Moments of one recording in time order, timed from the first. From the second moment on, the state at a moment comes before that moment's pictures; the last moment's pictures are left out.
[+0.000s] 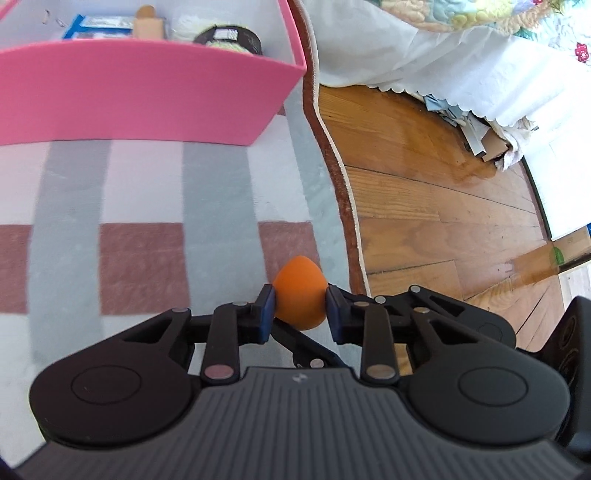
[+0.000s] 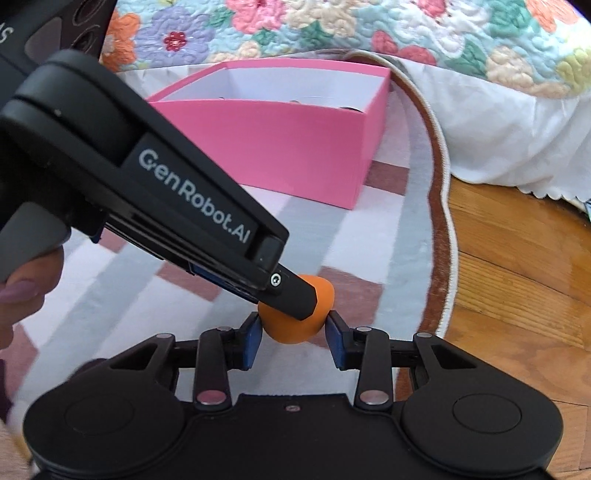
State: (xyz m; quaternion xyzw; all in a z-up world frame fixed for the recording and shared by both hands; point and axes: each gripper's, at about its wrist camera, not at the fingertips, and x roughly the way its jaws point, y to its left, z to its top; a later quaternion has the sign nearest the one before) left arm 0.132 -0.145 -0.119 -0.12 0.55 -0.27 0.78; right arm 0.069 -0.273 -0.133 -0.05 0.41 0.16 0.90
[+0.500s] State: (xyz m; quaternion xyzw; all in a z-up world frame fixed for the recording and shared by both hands) left arm 0.092 -0.090 -0.036 -0.12 0.55 -0.26 0.79; right arm 0.047 -0.236 -0.051 -0.03 0.43 0.21 0.88
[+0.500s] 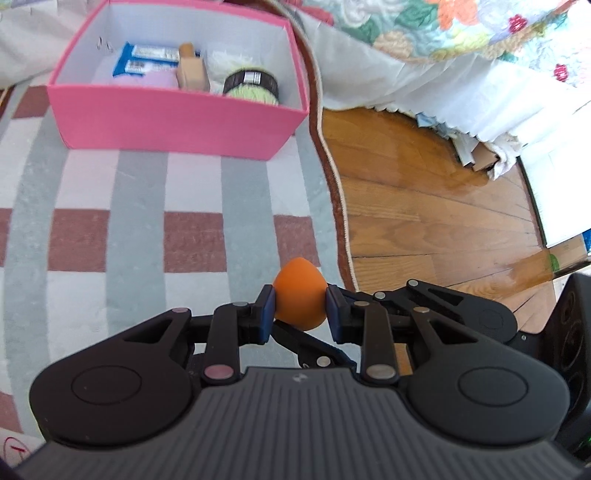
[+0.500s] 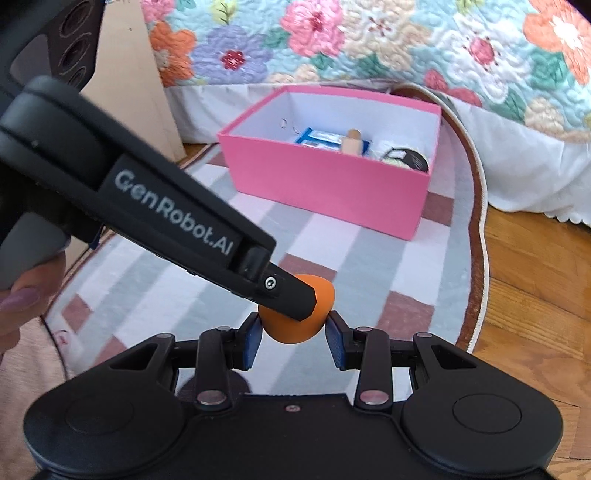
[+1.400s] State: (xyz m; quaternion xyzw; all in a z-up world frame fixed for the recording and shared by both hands) left arm 0.130 -0.020 0.099 -0.12 0.41 -0.25 0.87; right arm 0.104 -0.159 0.089 -0.12 0.35 0.26 0.89
